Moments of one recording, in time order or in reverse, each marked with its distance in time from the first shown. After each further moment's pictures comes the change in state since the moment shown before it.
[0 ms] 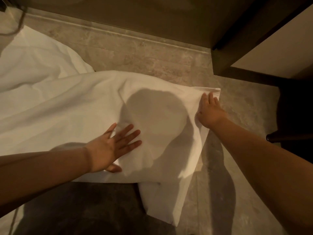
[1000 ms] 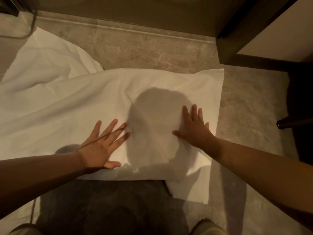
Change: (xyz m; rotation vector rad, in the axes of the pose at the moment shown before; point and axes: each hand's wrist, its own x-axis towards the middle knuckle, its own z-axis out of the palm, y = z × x) left_hand -0.050 -0.005 0.032 -0.045 0.139 -0.168; right_hand -0.065 -0.054 0.072 0.214 -0.070 -0.162
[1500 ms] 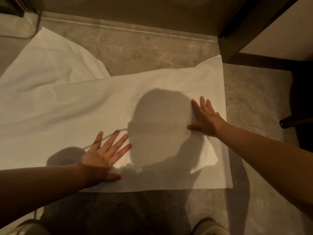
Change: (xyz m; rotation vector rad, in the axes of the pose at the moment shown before) left_hand -0.023 0.026 0.003 -0.025 -0.088 -0.004; right_hand 0.018 0.040 -0.032 -0.080 -0.050 -0.085
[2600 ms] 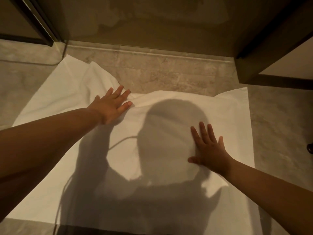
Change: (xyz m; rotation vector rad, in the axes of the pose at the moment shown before) left_hand 0.091 -0.166 -0.081 -0.498 0.080 -0.414; right_hand -0.007 -0.052 0.024 -0.230 -0.027 -0.114
